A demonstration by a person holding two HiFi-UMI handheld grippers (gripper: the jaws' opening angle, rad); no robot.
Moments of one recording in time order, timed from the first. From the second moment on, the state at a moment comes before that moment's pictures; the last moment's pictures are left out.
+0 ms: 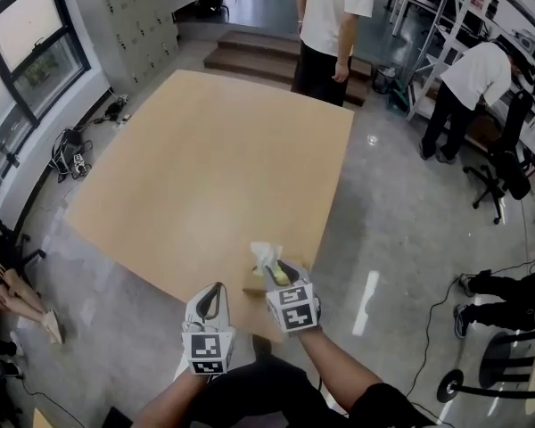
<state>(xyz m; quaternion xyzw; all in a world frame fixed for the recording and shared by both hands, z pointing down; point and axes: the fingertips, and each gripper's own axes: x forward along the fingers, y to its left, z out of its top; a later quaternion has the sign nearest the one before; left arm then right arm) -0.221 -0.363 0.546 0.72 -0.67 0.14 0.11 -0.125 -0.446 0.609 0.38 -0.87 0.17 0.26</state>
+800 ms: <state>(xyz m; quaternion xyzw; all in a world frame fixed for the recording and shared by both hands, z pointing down) -0.235 -0.378 0.563 0.71 -0.67 0.16 0.14 -0.152 -0.450 0.636 0.35 -0.86 0.17 0.33</state>
